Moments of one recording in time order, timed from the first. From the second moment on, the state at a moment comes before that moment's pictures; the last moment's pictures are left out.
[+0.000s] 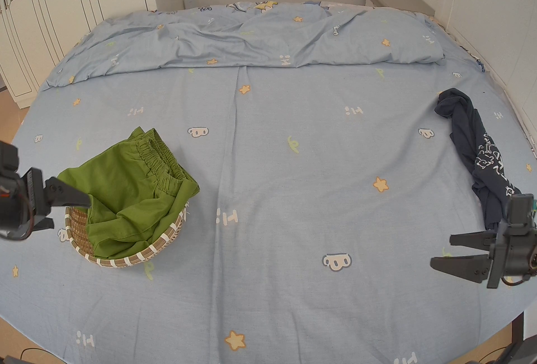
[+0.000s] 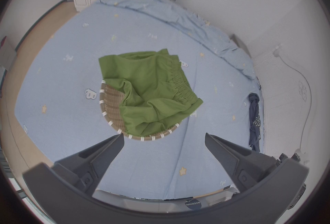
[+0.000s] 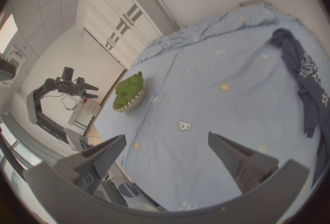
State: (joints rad) left arm -0.08 1.21 -1.09 0.65 -0.12 -0.47; right arm 0.35 1.12 -0.50 -0.09 0.41 0.17
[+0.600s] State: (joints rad) left arm -0.10 0.37 -0.68 0.72 0.05 -0.57; right arm 0.24 0.35 -0.21 0.14 0.29 0.17
